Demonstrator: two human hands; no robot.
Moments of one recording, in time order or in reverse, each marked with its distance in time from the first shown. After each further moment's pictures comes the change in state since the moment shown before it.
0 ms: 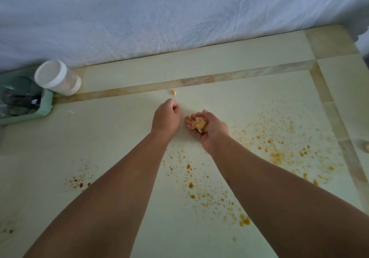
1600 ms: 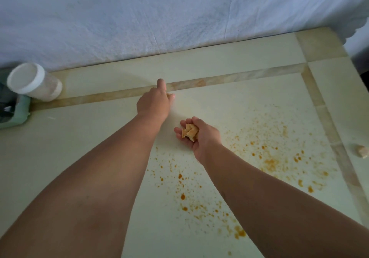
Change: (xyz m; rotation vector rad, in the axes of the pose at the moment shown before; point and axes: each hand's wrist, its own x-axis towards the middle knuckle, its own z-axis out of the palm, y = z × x) left_hand 0.067 0.013 0.000 0.521 0.049 0.144; right_hand 0.003 0.001 0.000 -0.017 -0.020 -0.006
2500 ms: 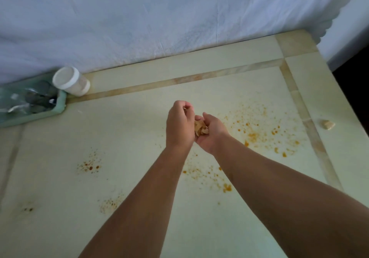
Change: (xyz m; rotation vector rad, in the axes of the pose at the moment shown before) left_hand -0.182 0.079 -0.054 -0.740 0.177 -0.129; right_hand -0.087 -0.003 -0.048 0.140 -0.162 0.131
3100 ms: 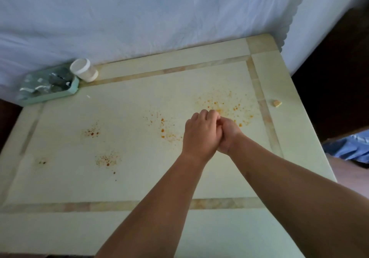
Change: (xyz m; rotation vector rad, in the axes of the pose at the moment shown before) left_hand -0.196 0.087 0.048 0.520 -0.063 0.413; right_hand -0.154 -0.027 -0.138 -0.101 -0.167 0.072
